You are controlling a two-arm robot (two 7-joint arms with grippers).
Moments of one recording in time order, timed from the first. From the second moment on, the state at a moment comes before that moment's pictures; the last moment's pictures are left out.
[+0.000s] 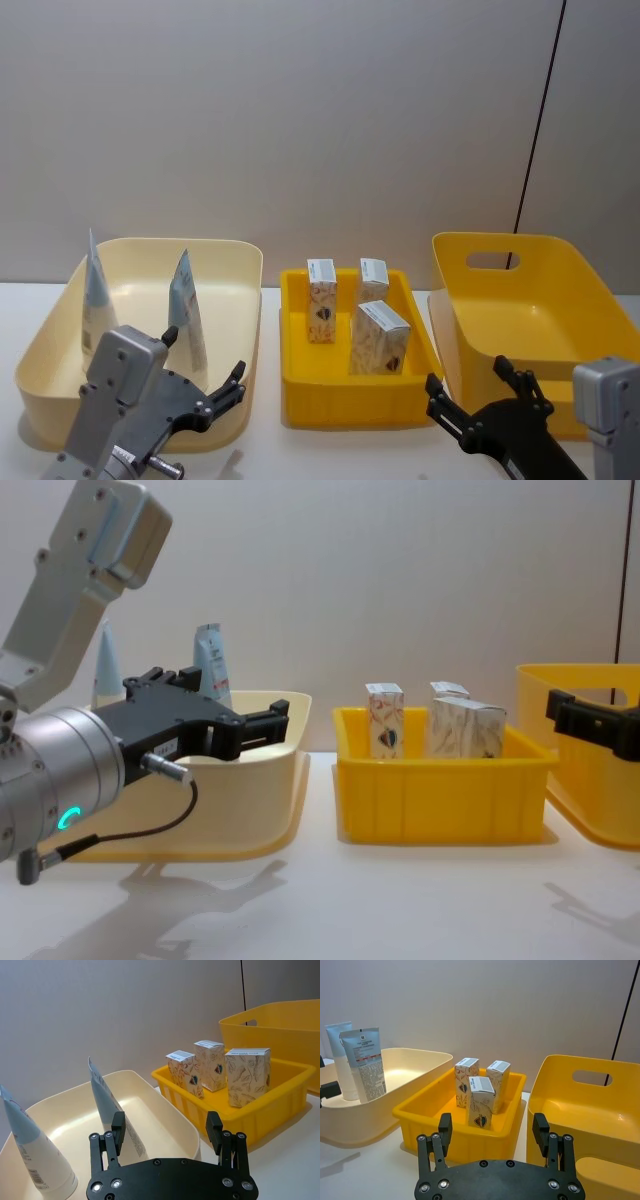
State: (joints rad) left arm -0.24 0.38 0.45 -1.63 -0.20 0.01 -0.01; right arm -0.01 0.34 -0.23 -1.77 0.29 0.03 0.07
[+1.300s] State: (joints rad) left arm -0.24 0.38 0.45 -1.63 -0.20 0.01 -0.01; right arm -0.01 0.34 -0.23 -1.77 0.29 0.03 0.07
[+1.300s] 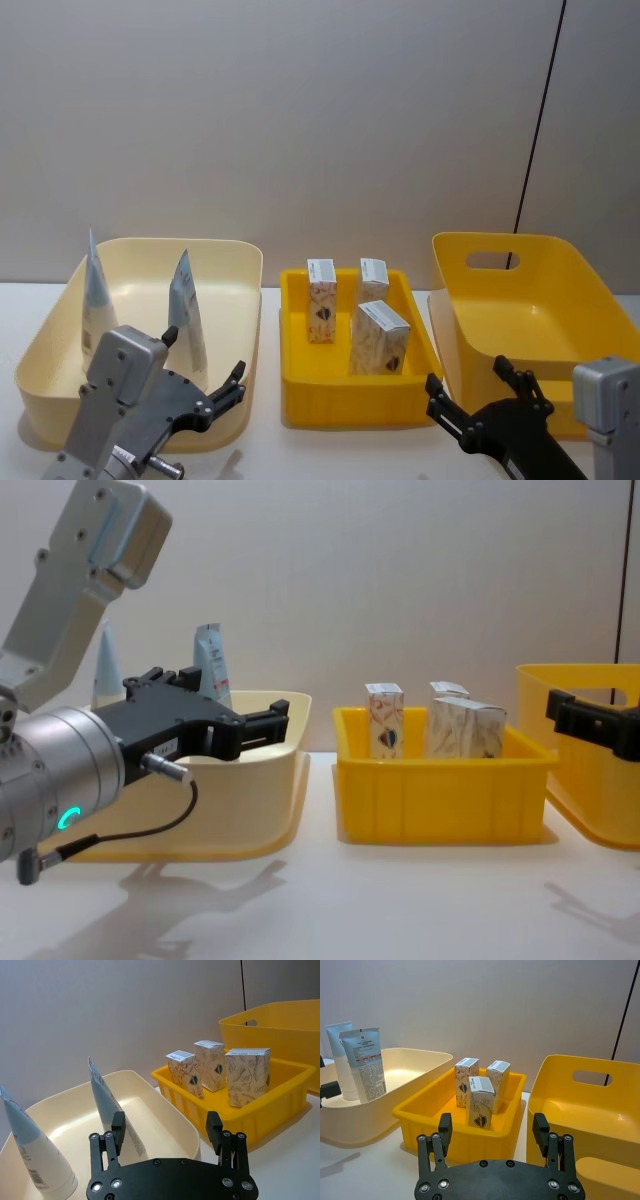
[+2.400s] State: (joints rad) left arm -0.24 0.38 0.45 -1.63 -0.20 0.01 -0.01; right arm -0.01 0.34 -0.23 -1.77 0.29 0.03 0.07
